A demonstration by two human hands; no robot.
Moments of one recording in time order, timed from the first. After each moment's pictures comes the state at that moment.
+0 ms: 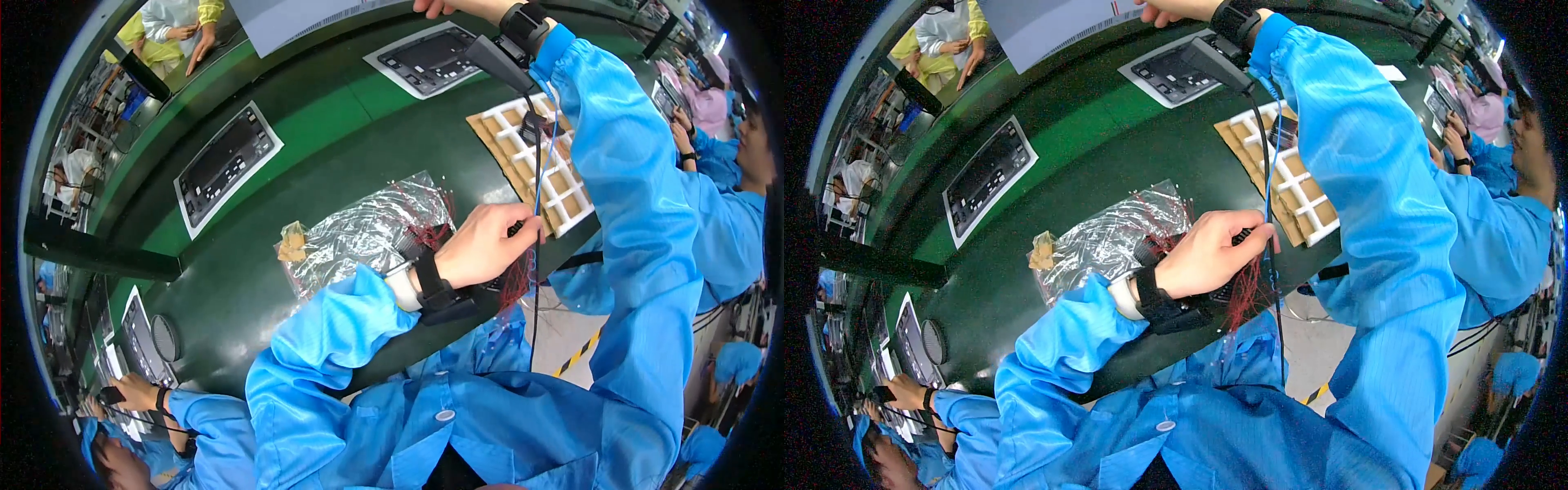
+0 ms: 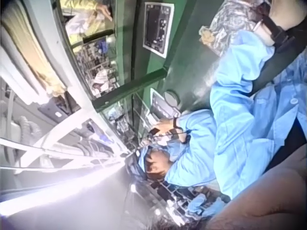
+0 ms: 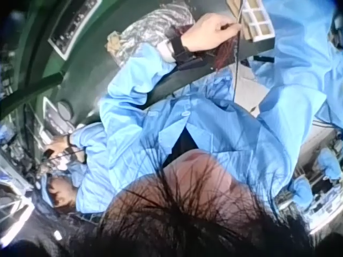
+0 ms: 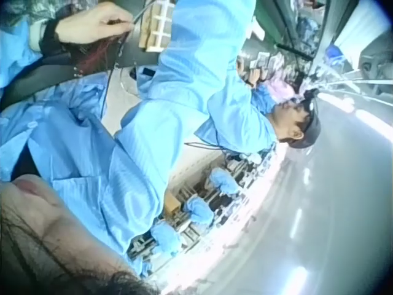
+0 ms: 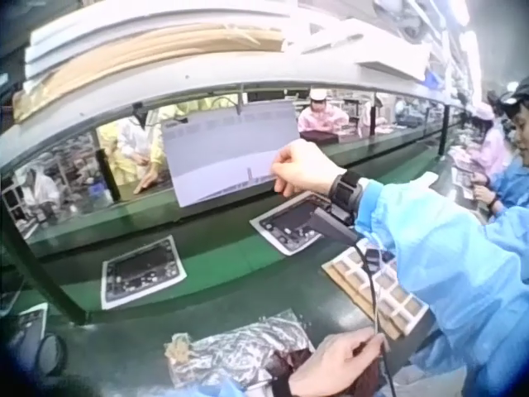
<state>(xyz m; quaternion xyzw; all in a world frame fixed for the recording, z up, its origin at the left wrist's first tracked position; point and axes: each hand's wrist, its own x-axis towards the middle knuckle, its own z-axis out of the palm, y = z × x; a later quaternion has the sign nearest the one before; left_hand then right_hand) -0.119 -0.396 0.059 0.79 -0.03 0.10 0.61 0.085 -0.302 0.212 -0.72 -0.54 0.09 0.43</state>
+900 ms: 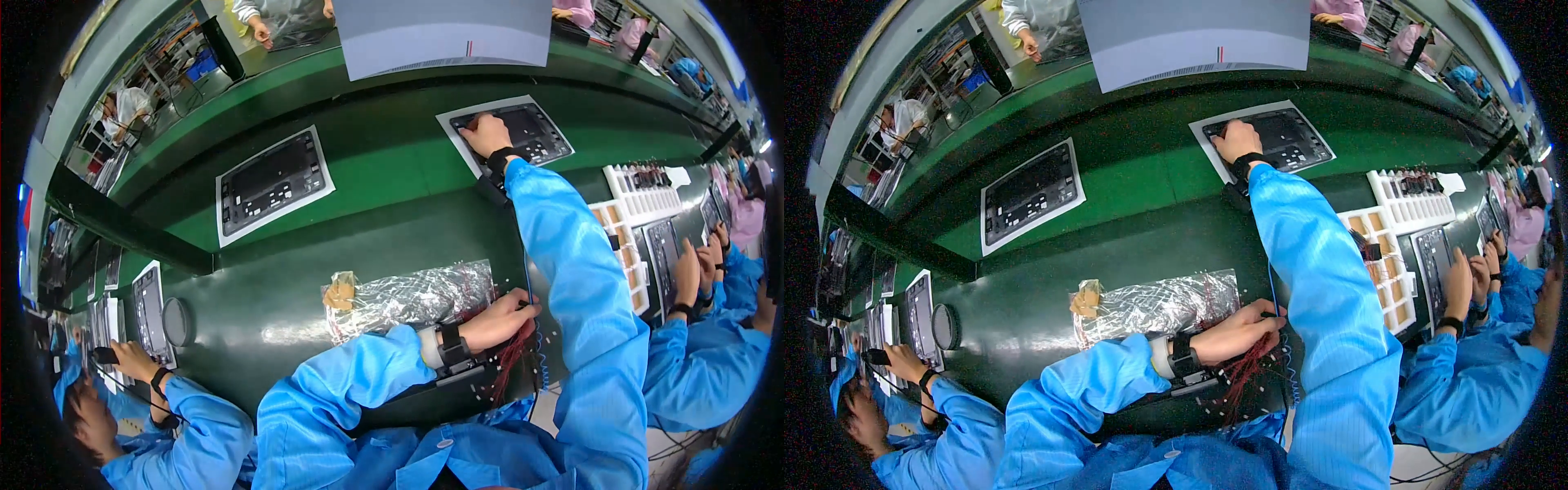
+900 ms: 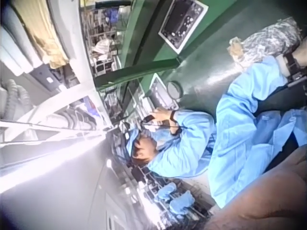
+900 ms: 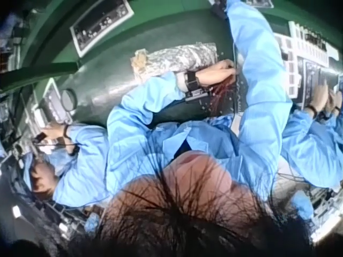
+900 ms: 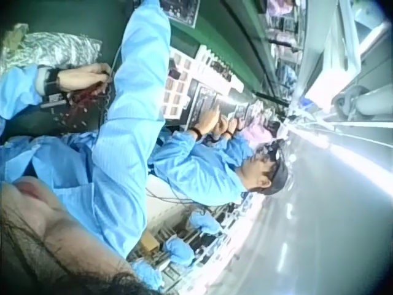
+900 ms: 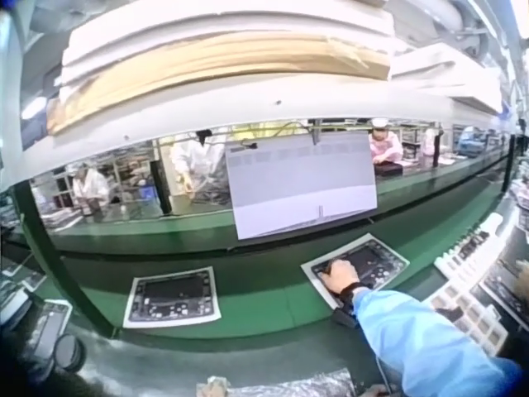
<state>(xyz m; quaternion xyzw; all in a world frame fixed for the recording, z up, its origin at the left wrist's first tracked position) -0.088 -0.379 -0.025 0.52 0.13 -0.04 0.84 0.160 -0.173 -0.023 -0.83 -0.48 0.02 0.28</state>
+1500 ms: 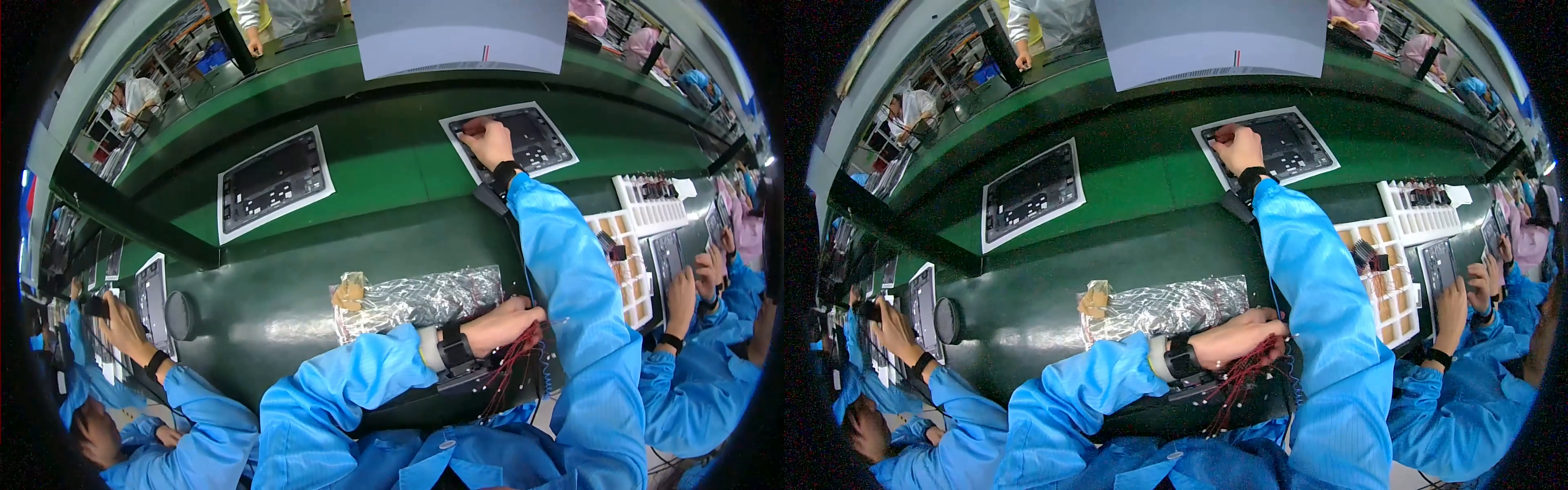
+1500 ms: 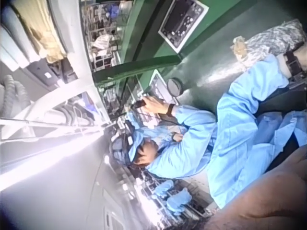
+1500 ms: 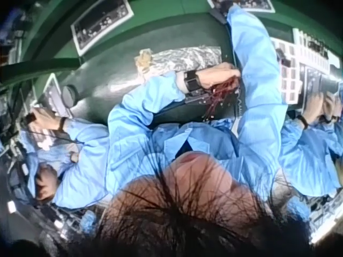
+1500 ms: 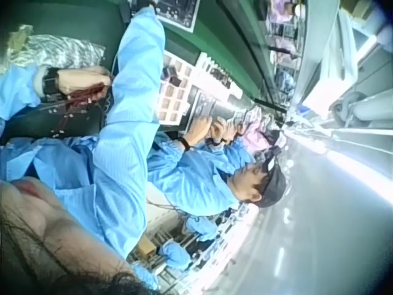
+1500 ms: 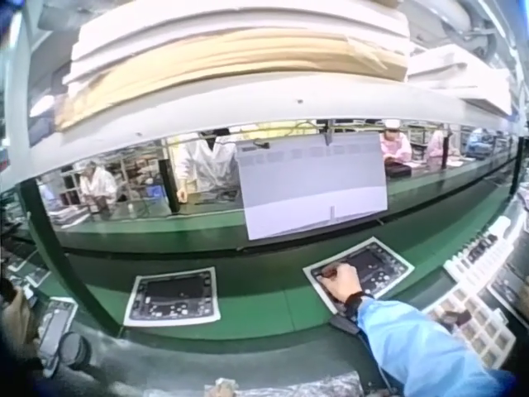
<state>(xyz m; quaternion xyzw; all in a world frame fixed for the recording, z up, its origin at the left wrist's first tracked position) -0.095 -0.363 -0.006 0.42 0.17 -0.09 0.89 0.131 -0.167 -0.031 -0.74 -0.50 0.05 0.45</state>
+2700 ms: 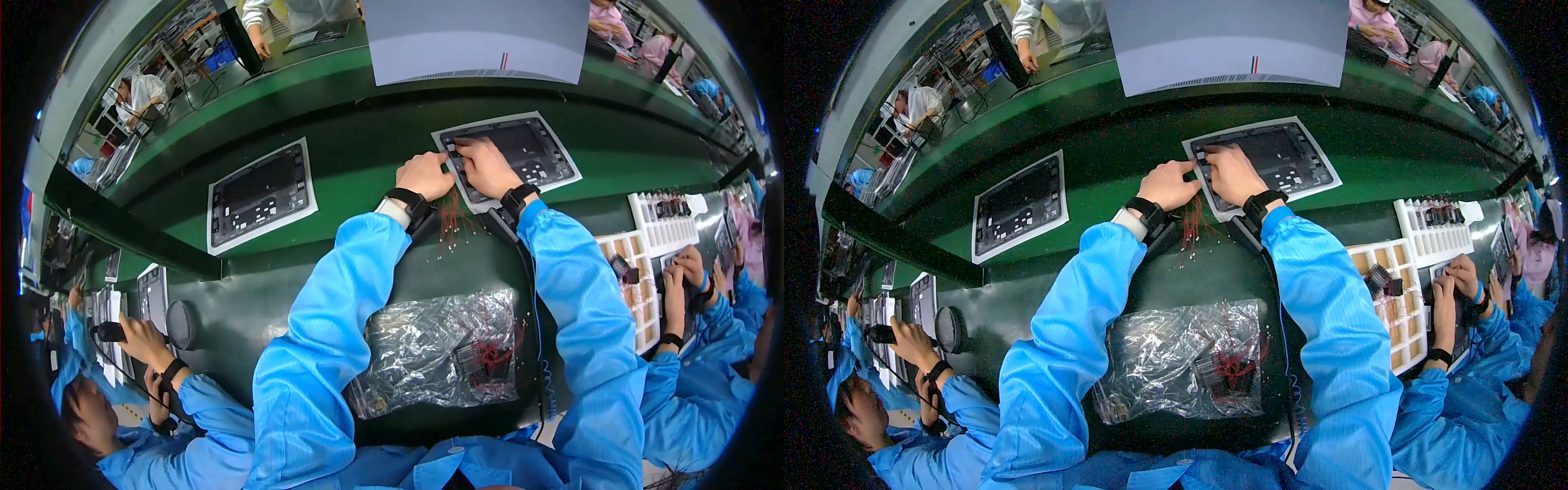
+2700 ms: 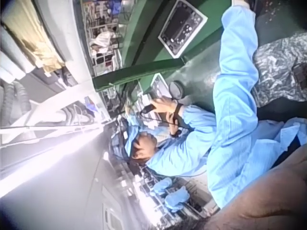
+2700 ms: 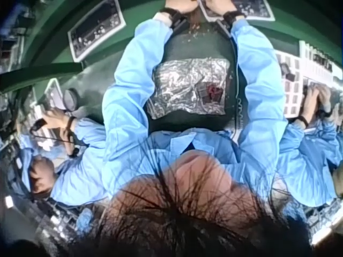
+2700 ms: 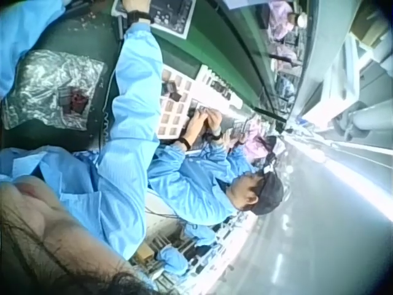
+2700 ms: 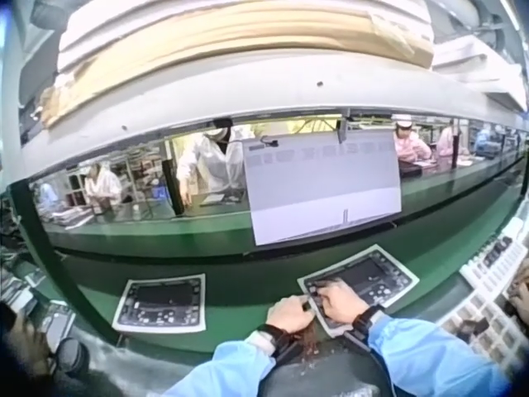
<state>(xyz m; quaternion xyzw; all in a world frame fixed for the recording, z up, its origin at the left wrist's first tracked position) -0.011 -0.115 -0.025 0.88 0.39 0.12 0.25 0.155 -0.177 -0.051 -0.64 -0.71 -0.02 0.30</state>
